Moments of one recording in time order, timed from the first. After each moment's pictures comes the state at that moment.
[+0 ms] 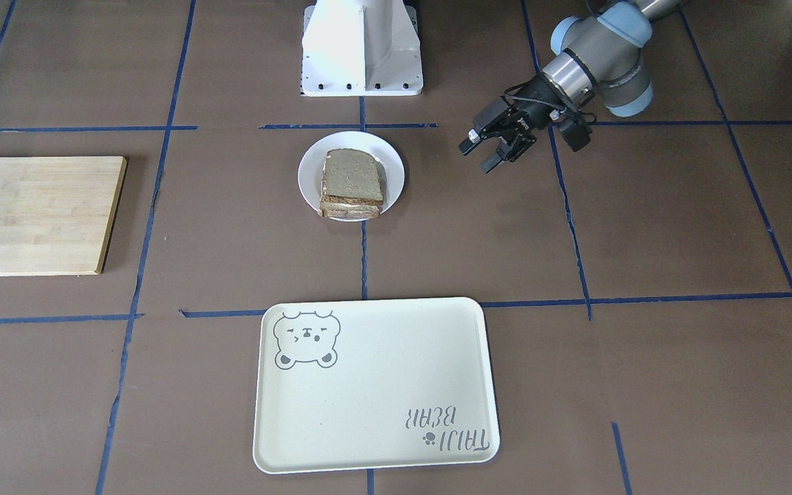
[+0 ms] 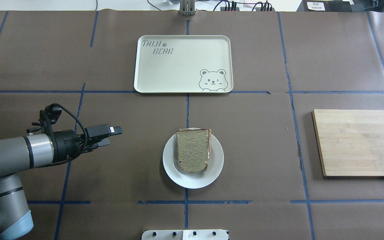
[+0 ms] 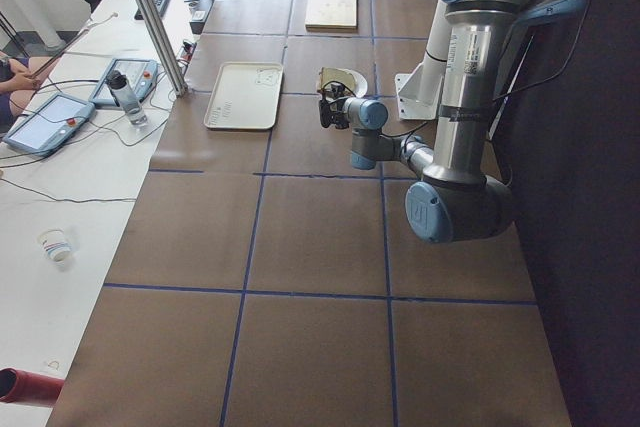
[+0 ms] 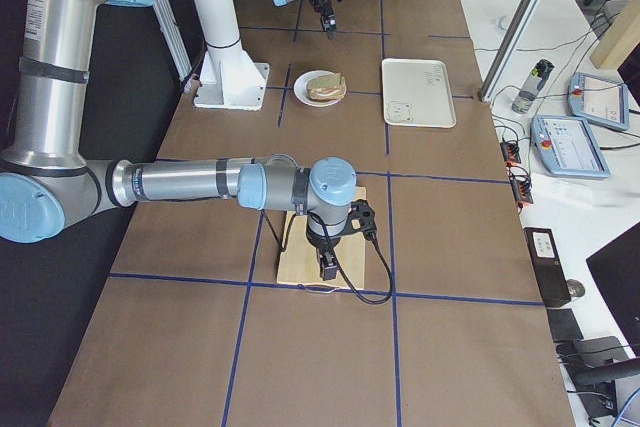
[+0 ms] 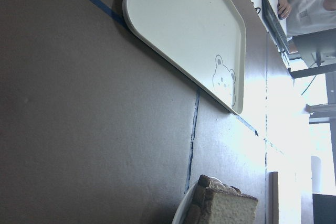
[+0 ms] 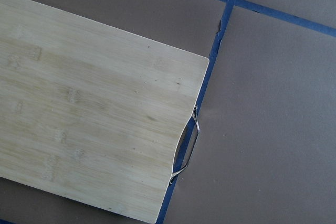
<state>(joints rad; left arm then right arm) -0.37 -1.73 -1.65 -3.05 -1.51 -1.77 1.52 -1.77 1.87 -1.71 2.32 -0.28</state>
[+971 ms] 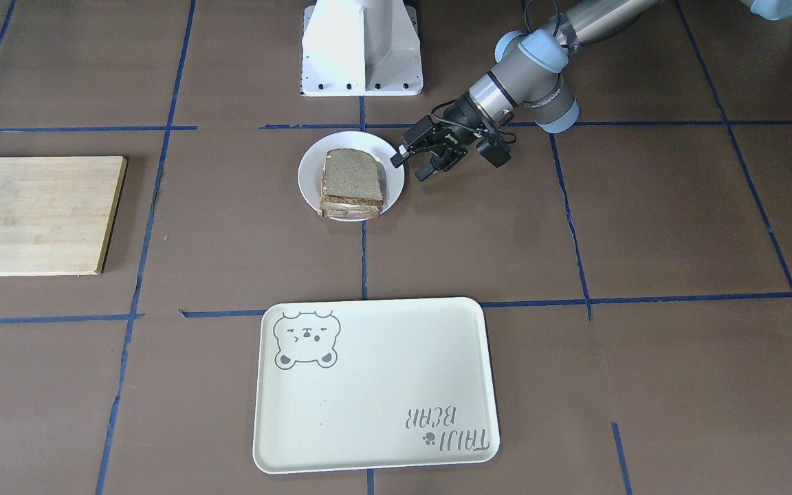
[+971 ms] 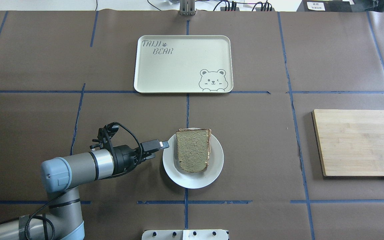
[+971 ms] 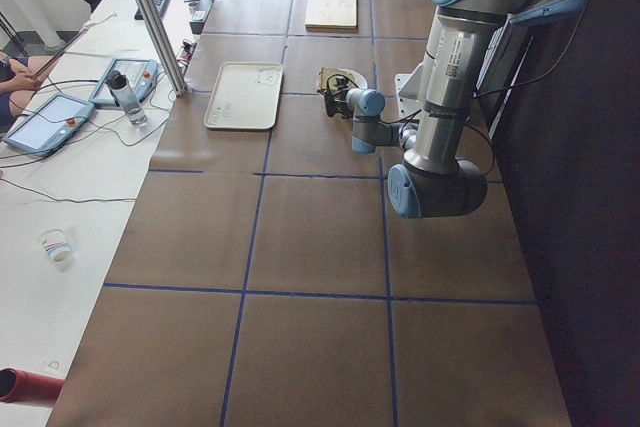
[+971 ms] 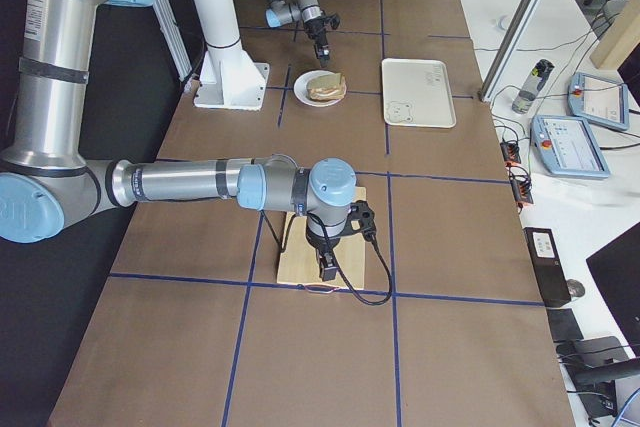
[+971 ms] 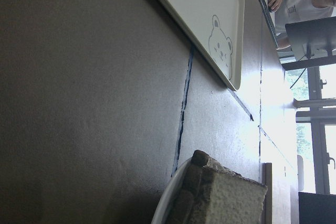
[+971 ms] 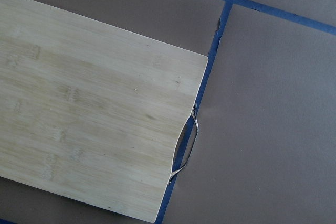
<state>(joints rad) -0.31 -1.93 -1.52 -2.95 -1.52 -1.78 1.52 -1.78 1.87 -1.71 2.32 -0.28</state>
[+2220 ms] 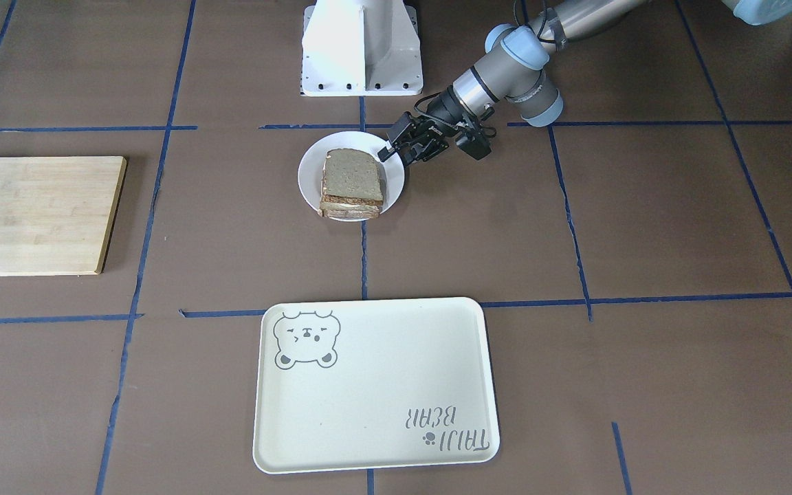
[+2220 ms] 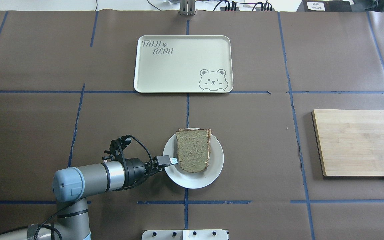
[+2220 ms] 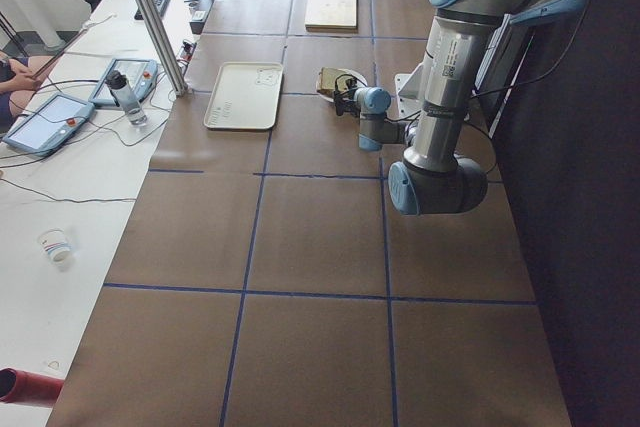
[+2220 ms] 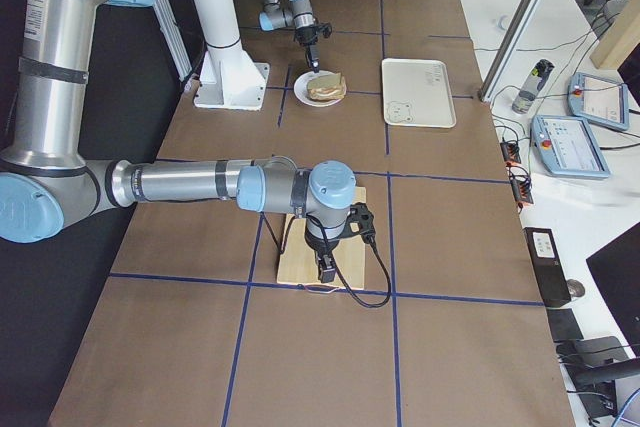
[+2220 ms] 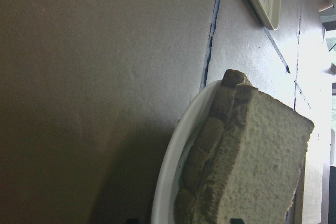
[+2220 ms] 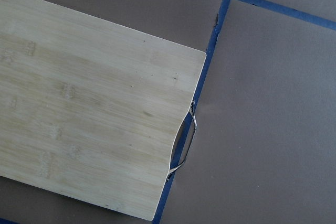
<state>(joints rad) -0.25 -1.95 -1.49 -2.93 -1.53 -1.79 1.52 -1.78 1.86 -1.71 2.32 -0.28</state>
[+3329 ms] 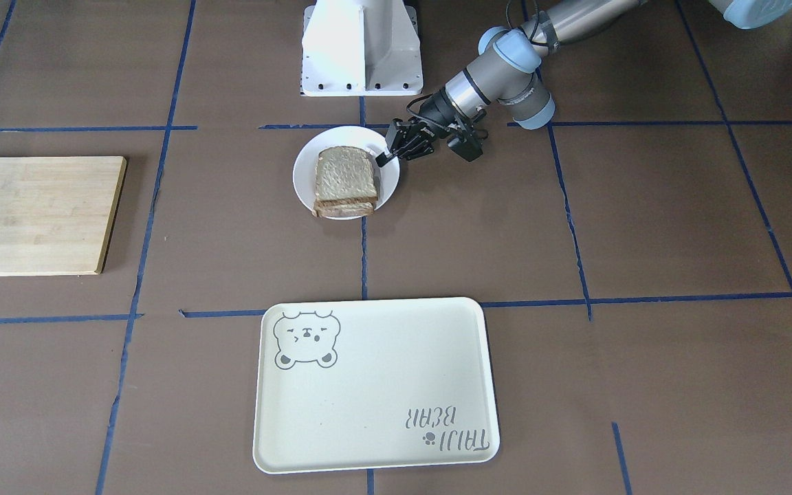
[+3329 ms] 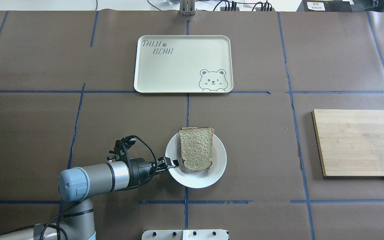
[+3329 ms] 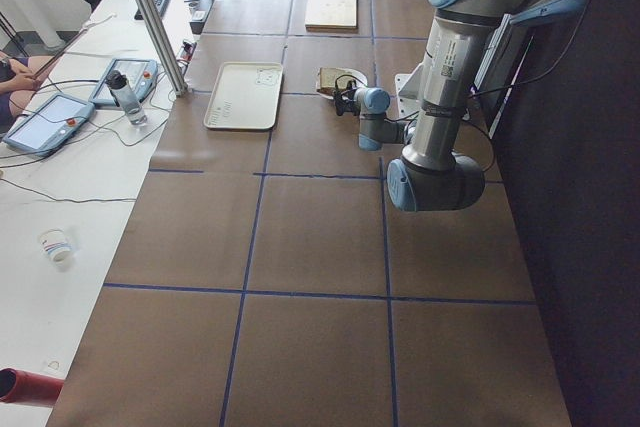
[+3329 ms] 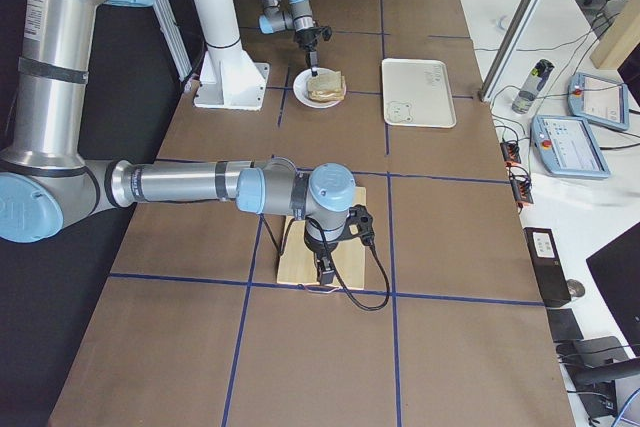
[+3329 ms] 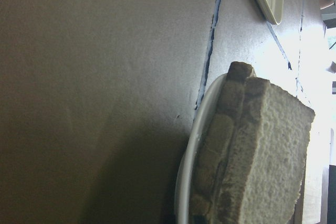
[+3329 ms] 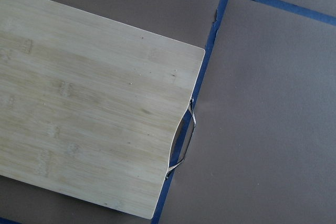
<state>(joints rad) -0.25 -1.98 -1.47 -2.95 -1.53 -1.79 1.52 -1.78 1.85 -1.71 2.32 -0.28</state>
